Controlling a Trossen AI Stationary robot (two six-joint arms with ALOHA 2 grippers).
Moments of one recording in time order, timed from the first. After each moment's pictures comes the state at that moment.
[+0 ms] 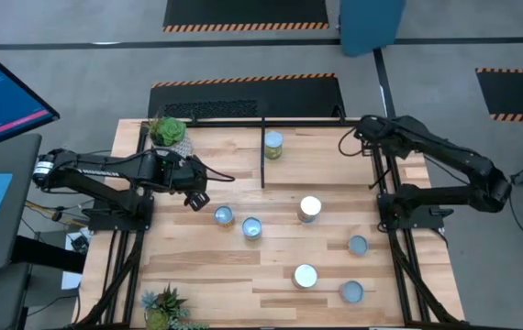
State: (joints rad) left arm -0.04 1.20 1.08 -1.14 -0.39 -0.62; right arm -0.70 1.07 0.96 -1.44 0.65 0.90
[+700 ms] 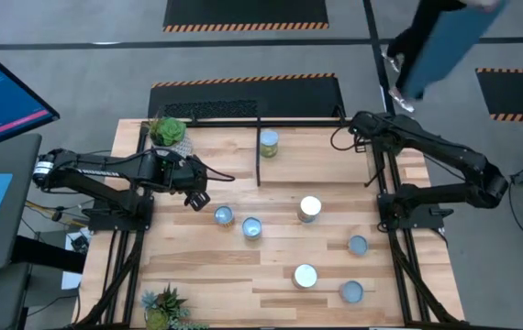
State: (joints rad) left arm -0.04 1.20 1.08 -1.13 -0.39 -0.64; right arm -0.70 1.13 0.96 -1.27 0.63 0.80
